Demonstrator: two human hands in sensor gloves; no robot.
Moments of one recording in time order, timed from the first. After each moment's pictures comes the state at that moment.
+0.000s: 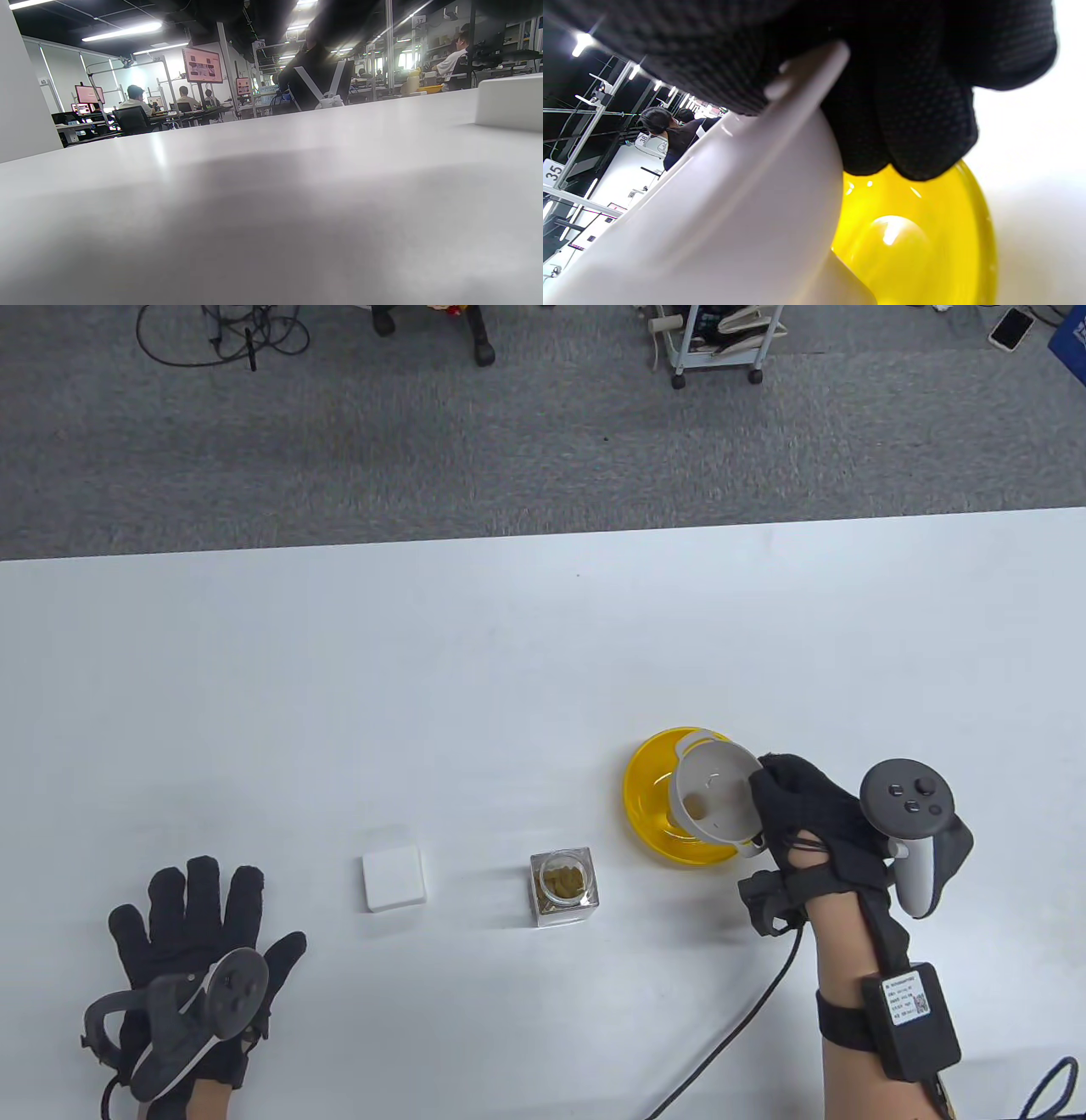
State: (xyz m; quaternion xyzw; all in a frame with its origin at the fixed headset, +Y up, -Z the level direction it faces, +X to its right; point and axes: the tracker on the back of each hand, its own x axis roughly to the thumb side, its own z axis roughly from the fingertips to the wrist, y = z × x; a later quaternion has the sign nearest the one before) left_hand -0.285 -0.718 -0.008 -0.02 0.10 -0.05 0.99; right_hand 0.273 -0.672 -0.192 -0.15 0.07 0.89 0.43
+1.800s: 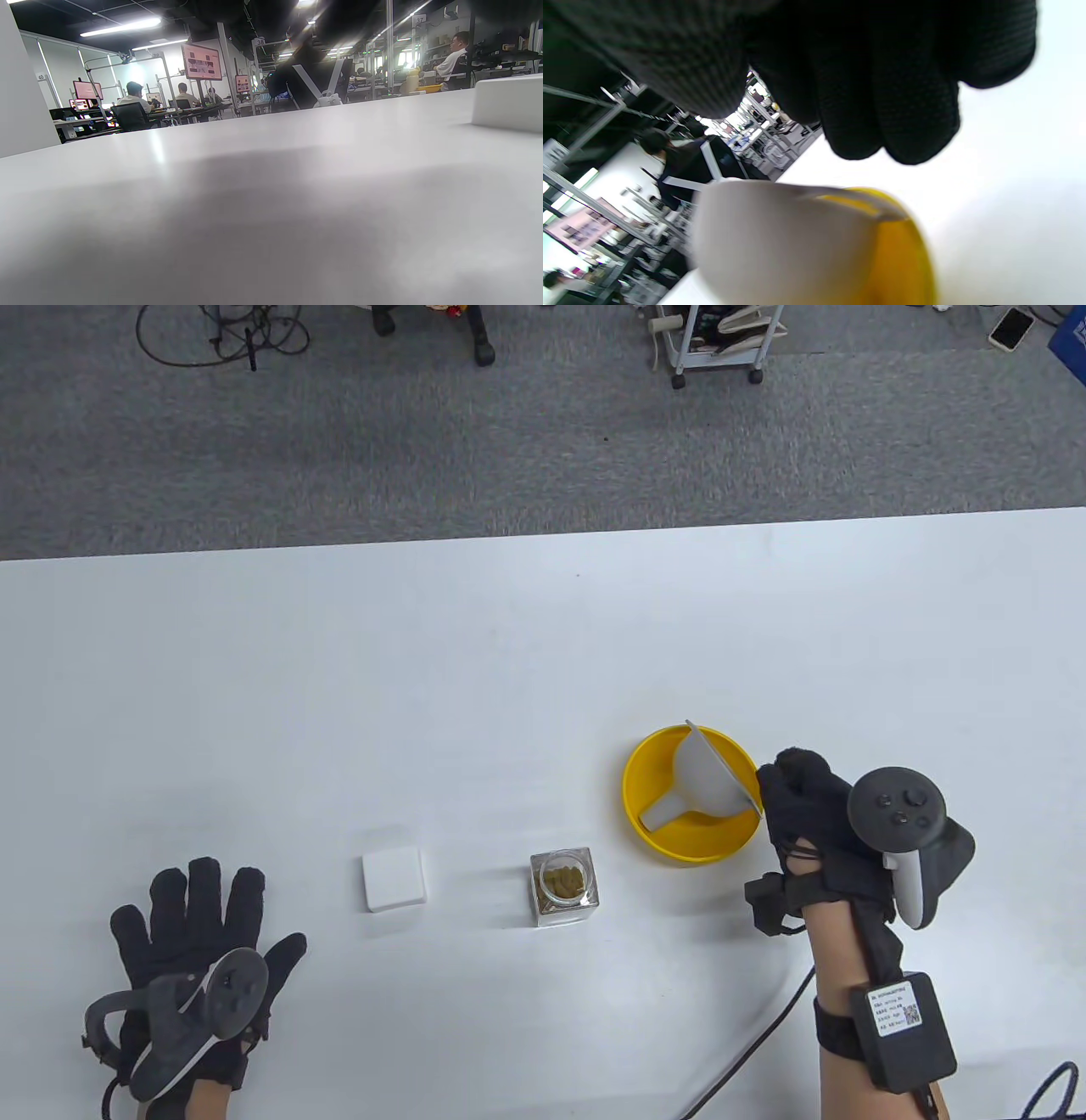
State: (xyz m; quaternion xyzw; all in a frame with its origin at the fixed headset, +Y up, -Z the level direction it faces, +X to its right) left_hand -0.285 -0.720 -0.008 -0.02 0.09 -0.05 0.99; right_hand 0.269 -0.653 -0.178 -0.13 -0.01 0.92 0.36
